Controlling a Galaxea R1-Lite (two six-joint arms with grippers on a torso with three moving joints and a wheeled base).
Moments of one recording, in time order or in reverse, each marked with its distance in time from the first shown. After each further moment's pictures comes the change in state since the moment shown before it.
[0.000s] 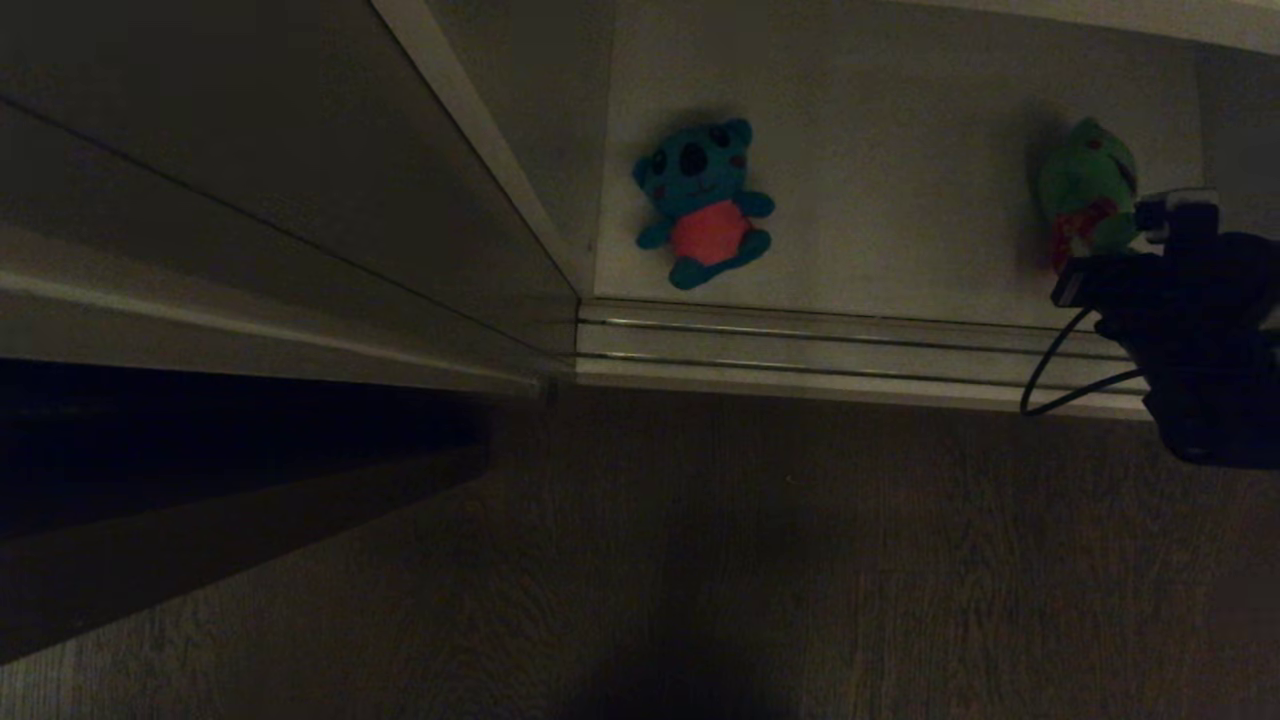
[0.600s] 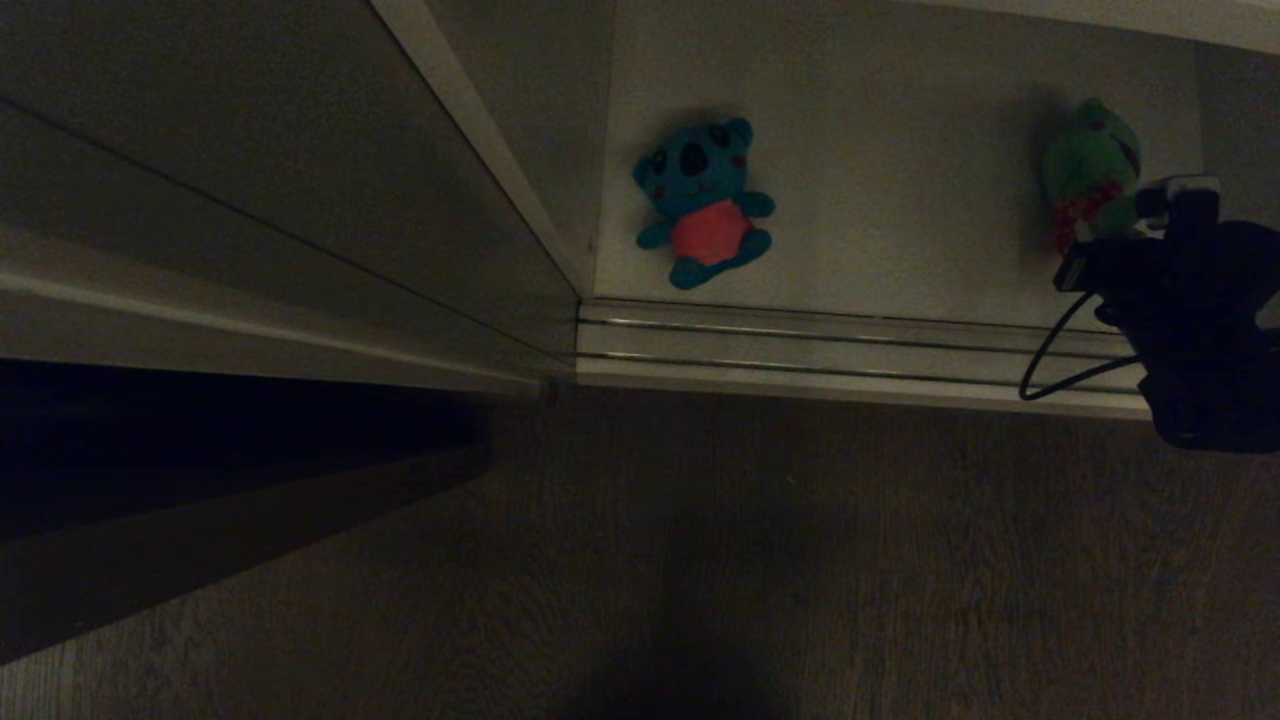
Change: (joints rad) left arm 0.000 0.000 0.000 0.000 0.000 0.000; right arm -0.011 0.033 -0.092 -0.005 0.007 -0.019
